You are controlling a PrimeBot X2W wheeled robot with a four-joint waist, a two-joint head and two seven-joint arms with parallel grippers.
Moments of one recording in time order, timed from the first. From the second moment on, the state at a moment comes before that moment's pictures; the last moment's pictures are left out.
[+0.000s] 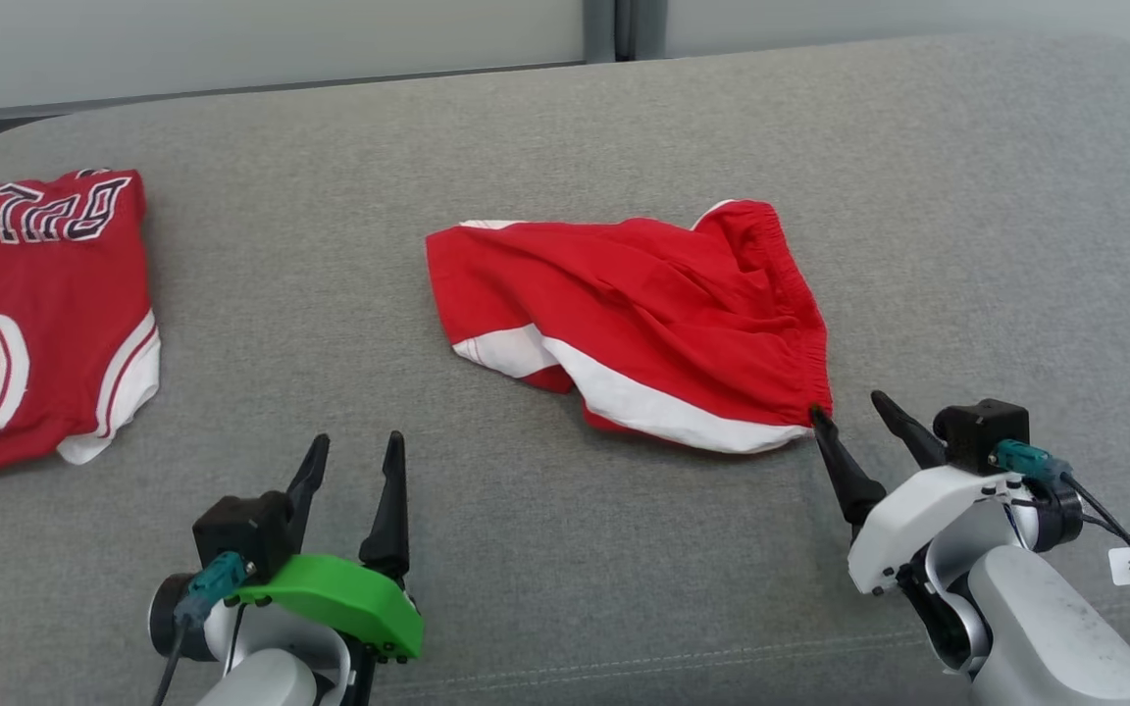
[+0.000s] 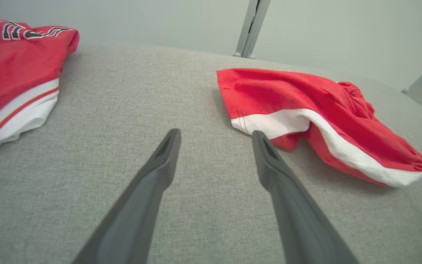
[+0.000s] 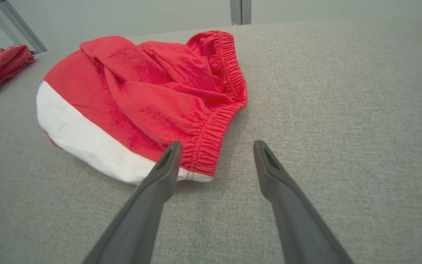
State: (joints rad) left arm -0.28 0.39 -0.71 0.21 -0.84 0.33 -0.26; right arm -0.30 -0.23 0.30 0.45 0.40 0.13 -0.11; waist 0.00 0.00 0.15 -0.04
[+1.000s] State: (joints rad) left arm -0.24 0.41 -0.75 0.02 -0.78 0.41 -0.23; right arm -0.62 -0.36 0.41 0.78 0.82 0.13 -0.06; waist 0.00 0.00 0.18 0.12
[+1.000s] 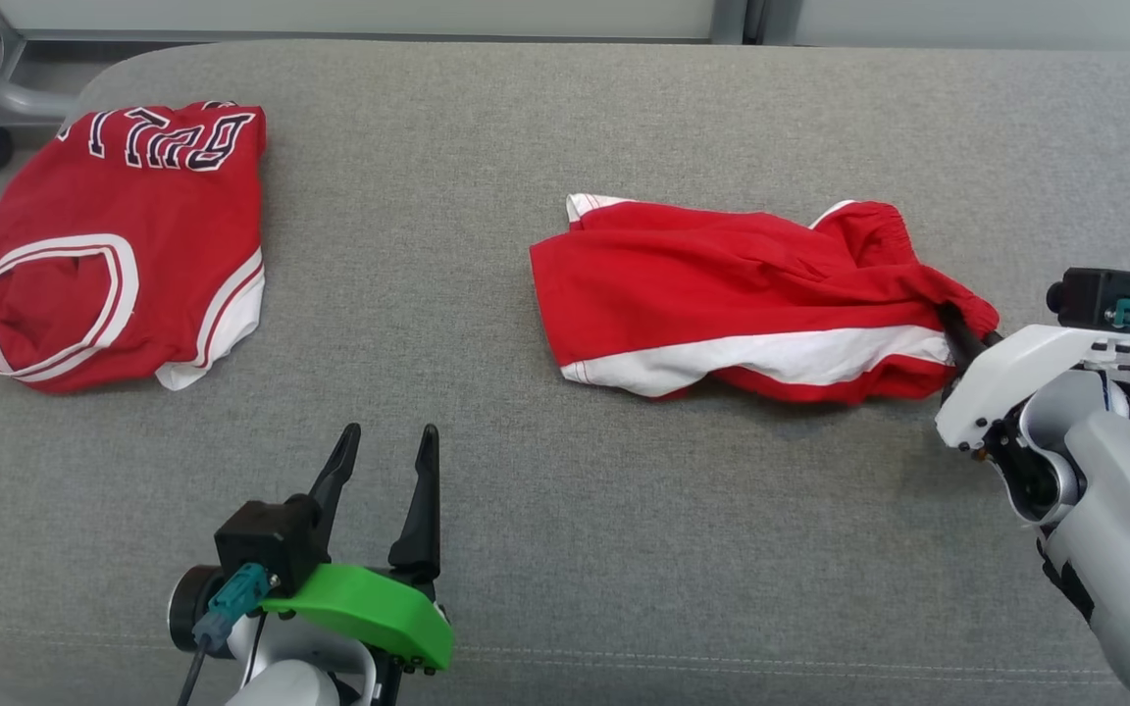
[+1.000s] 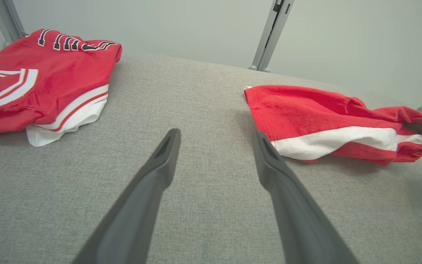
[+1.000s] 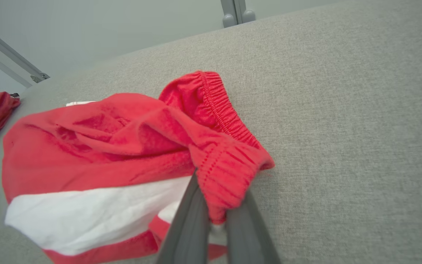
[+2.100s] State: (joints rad) left arm -0.44 0.23 -0.84 0.57 -0.82 0.15 -0.21; right arm -0.65 -0.49 0.58 0.69 0.86 0.13 -0.23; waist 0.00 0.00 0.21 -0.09
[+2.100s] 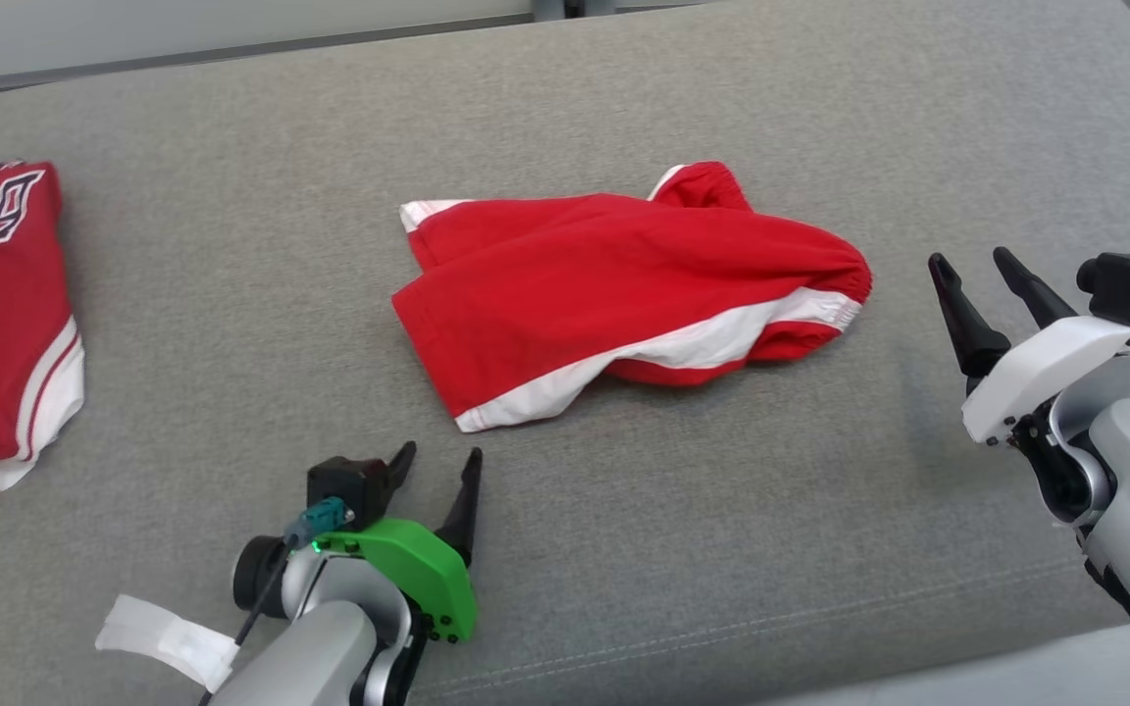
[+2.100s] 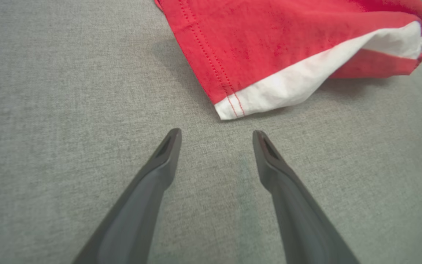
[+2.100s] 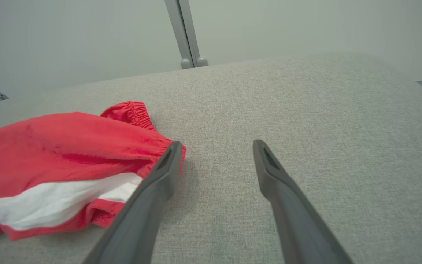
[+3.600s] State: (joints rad) left arm -0.29 0.53 -0.79 0.25 -0.88 0.22 0.04; right arm -0.23 -0.34 0.23 0.28 0.62 0.13 -0.13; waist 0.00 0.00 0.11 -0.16
